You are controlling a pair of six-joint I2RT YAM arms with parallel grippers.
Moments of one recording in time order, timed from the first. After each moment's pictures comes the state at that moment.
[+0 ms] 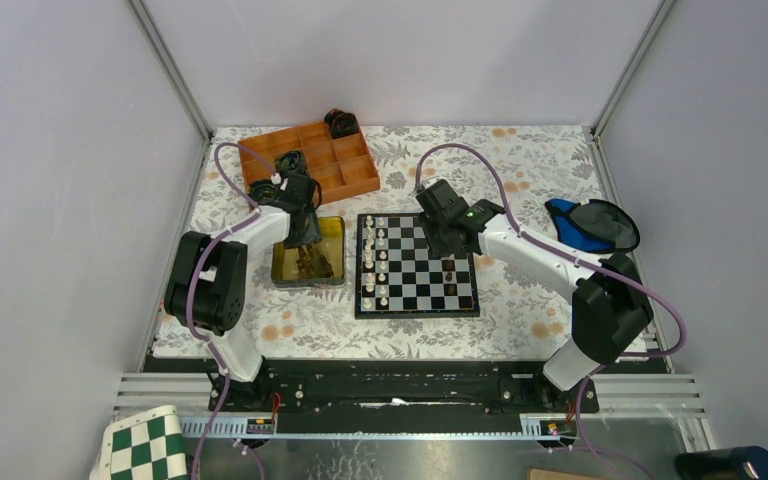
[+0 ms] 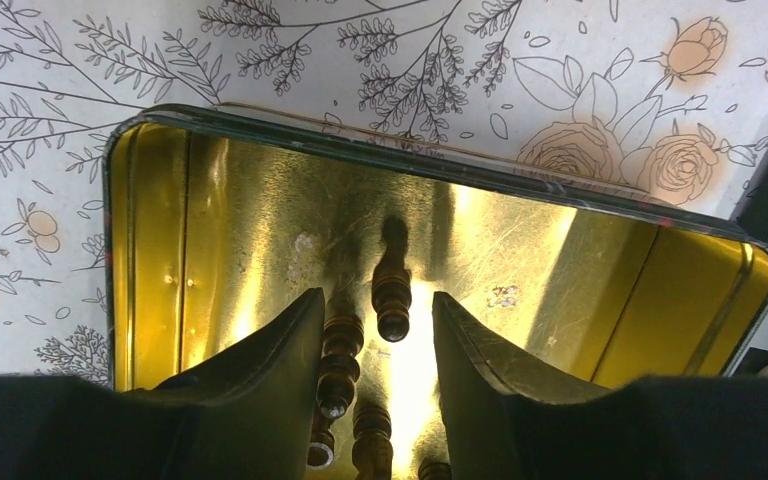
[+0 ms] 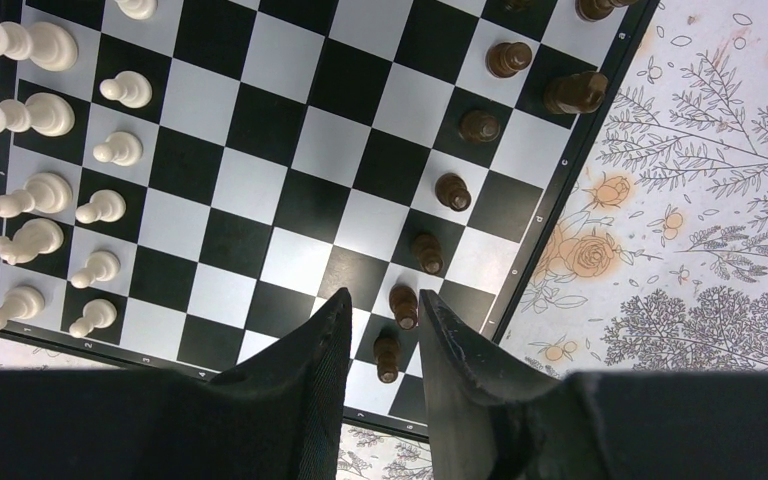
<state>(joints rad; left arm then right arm) -0.22 1.72 1.05 -0.41 -0.20 -0.47 0.70 1.60 1.23 -0.67 0.23 0.26</state>
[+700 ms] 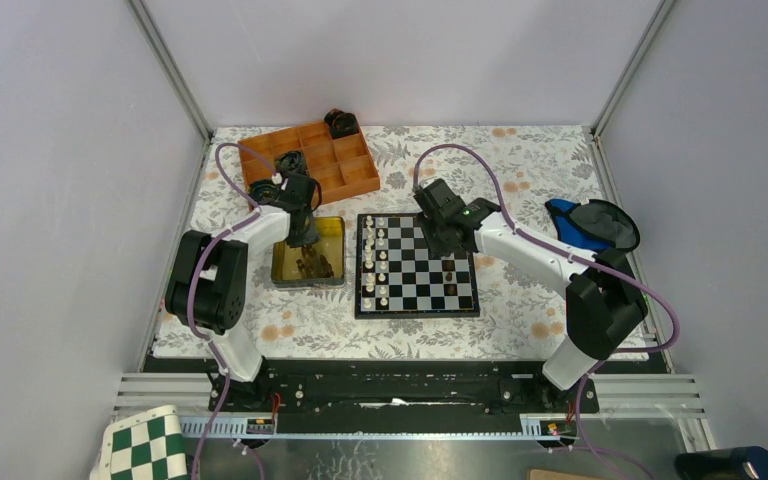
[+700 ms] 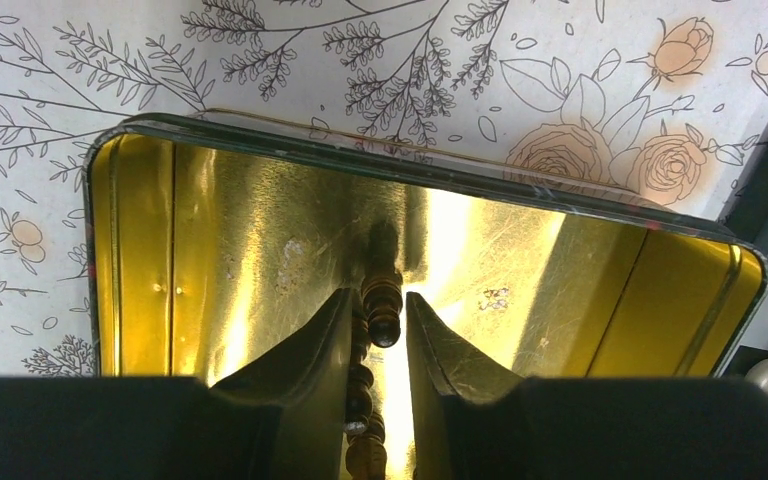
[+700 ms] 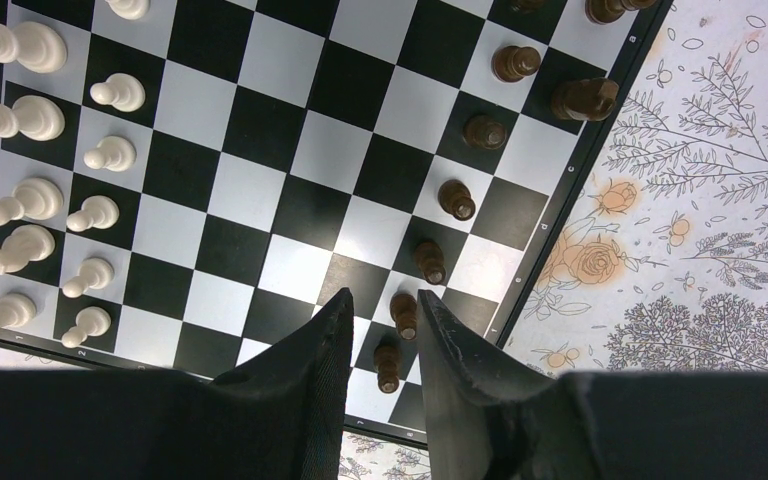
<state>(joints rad) -0.22 1.74 1.05 -0.40 -0.18 -0.46 0.70 1.64 1.24 -0.67 0.22 0.26</state>
